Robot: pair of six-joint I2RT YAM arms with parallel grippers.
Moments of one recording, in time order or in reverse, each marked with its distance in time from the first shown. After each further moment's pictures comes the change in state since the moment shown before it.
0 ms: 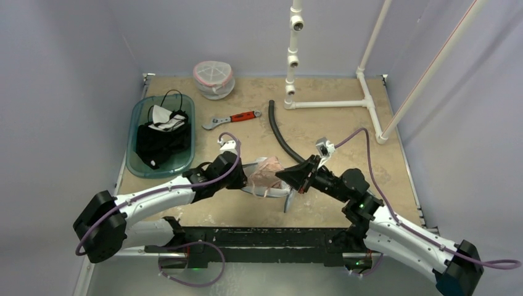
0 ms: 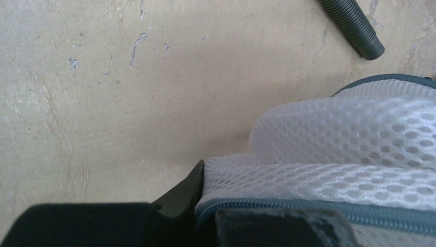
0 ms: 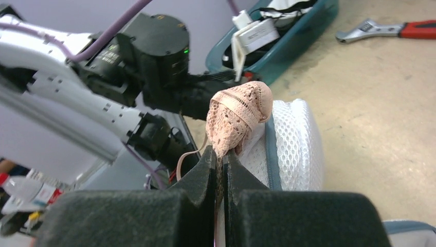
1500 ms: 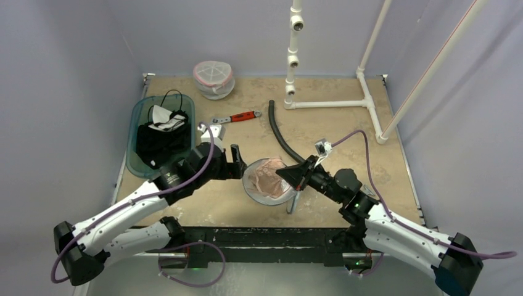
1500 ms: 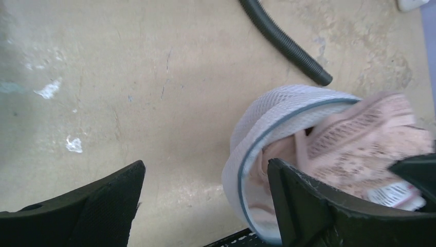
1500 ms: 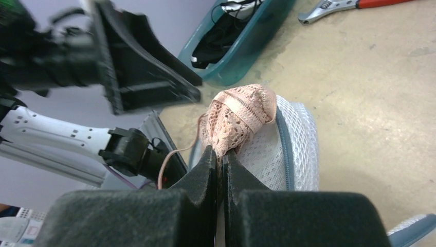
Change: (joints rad) left arm 0.013 -0.249 0.160 -0.292 -0.073 0.101; right arm 0.003 0.063 -0.049 0.027 0.171 0.080
